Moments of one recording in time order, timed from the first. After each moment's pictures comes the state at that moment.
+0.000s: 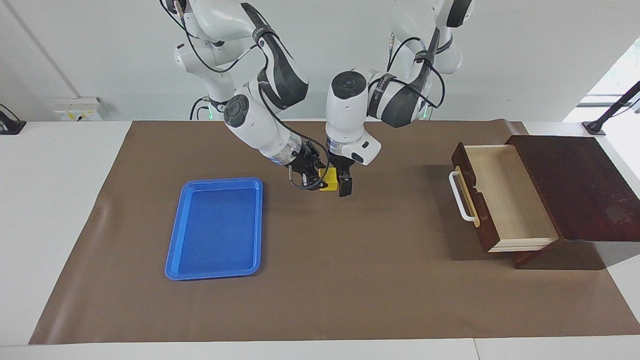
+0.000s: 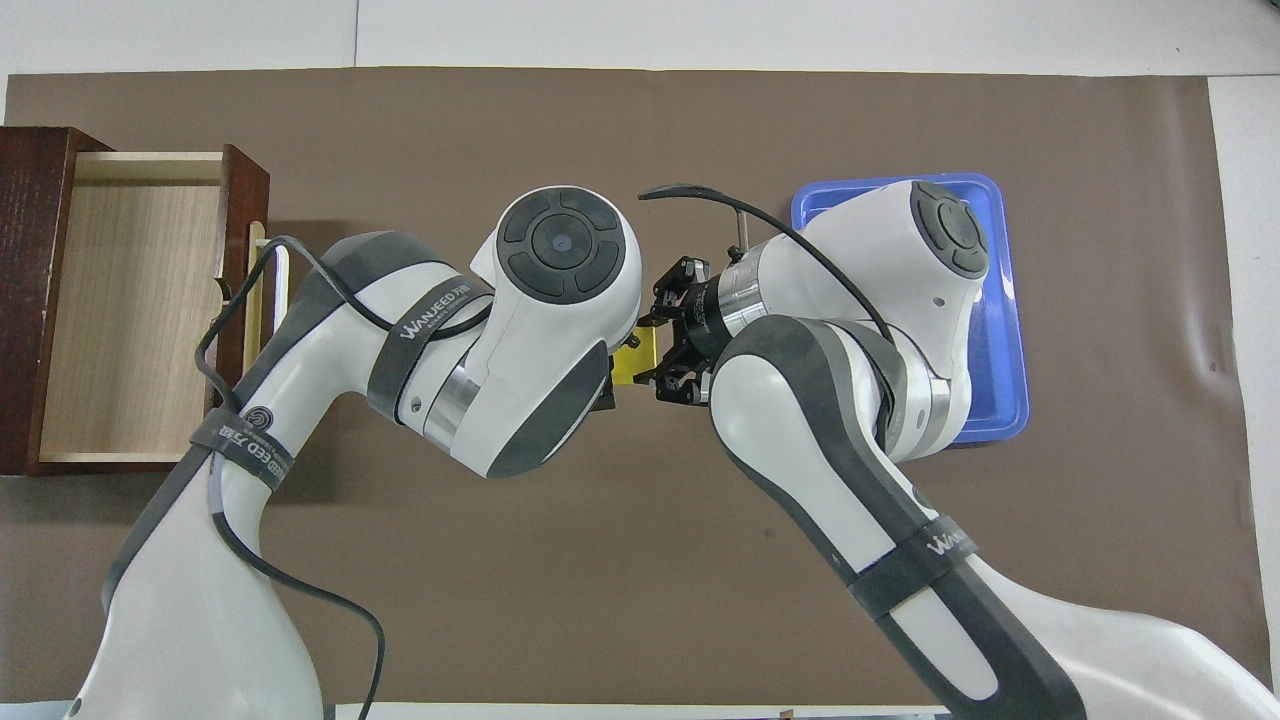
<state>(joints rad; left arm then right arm) -0.63 0.34 -0.07 -1.57 0.04 1.93 -2.31 0.48 0.26 -0.03 -1.80 0.67 2.12 1.72</state>
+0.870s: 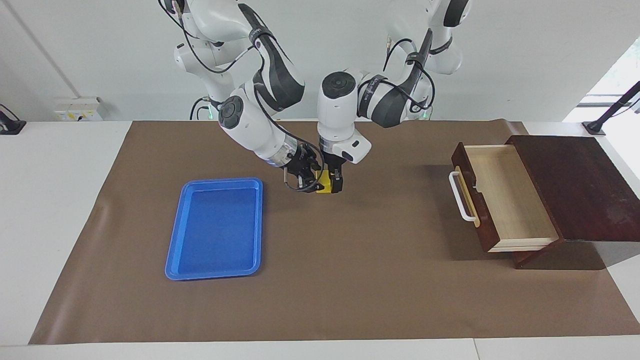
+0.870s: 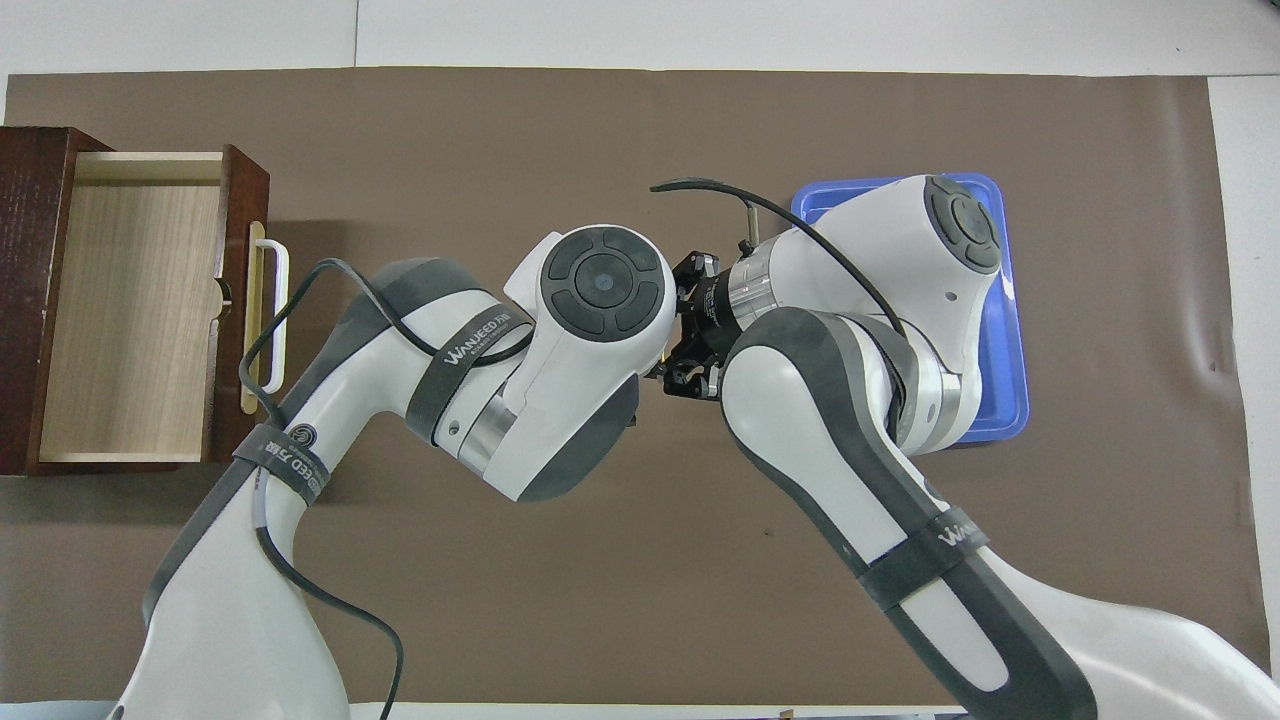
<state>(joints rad) -0.66 0.34 -0.06 -1.60 0.04 1.98 -2.31 0.45 0.26 -0.03 -1.80 0.67 2.11 1.72</state>
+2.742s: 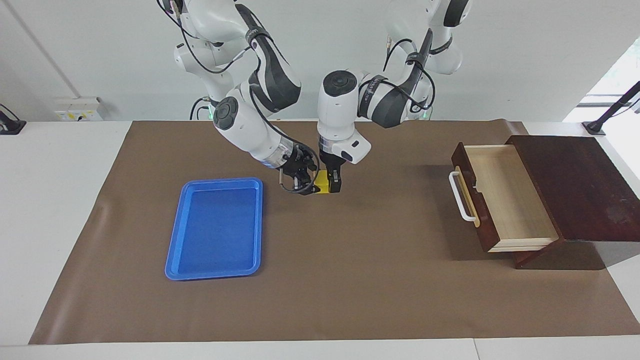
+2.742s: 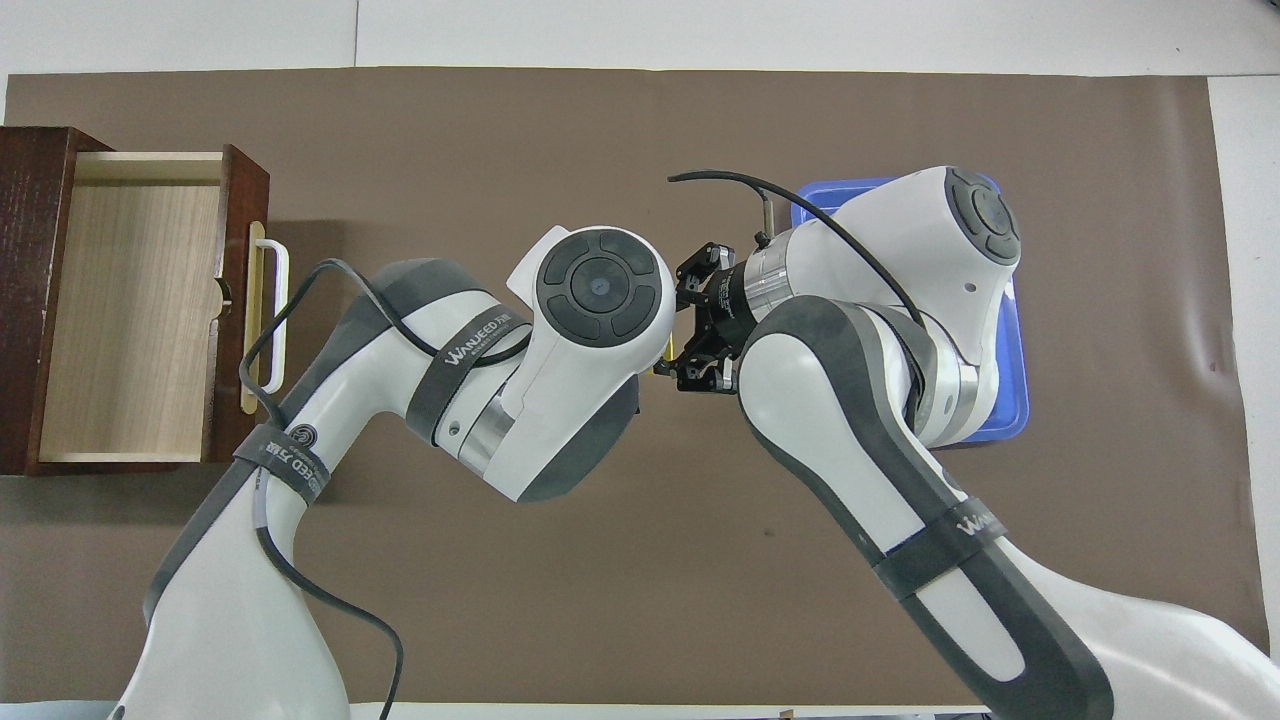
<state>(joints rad) -0.66 0.34 -0.06 -1.61 0.04 2.00 -2.30 0.44 0.25 -0.03 -1.79 0.67 2.11 1.72</state>
